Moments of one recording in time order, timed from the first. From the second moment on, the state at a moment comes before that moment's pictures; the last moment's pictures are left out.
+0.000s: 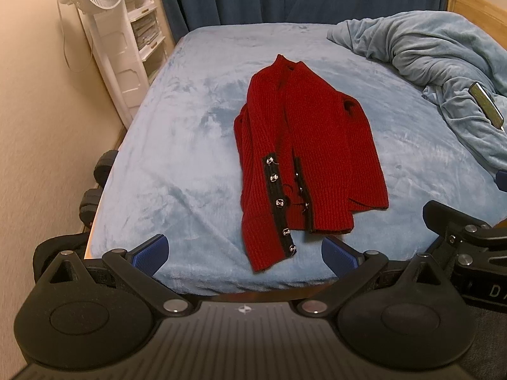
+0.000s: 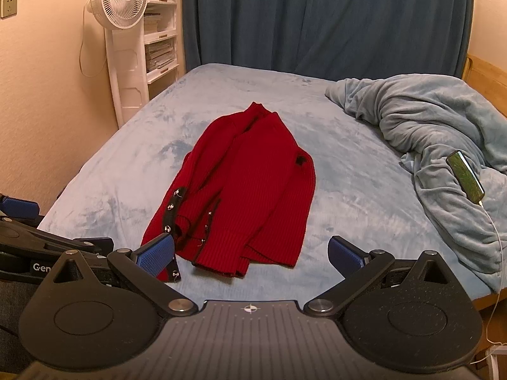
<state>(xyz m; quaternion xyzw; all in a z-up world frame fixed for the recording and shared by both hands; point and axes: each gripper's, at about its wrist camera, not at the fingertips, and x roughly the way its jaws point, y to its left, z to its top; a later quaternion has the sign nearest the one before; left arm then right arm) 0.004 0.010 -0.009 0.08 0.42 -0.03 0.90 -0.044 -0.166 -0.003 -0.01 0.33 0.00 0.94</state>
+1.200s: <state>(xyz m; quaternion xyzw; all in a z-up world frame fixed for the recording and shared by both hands) 0.061 0.039 -0.030 0.03 0.46 -0.03 0.89 -0.014 -0.183 -0.018 0.00 0.36 -0.03 0.93</state>
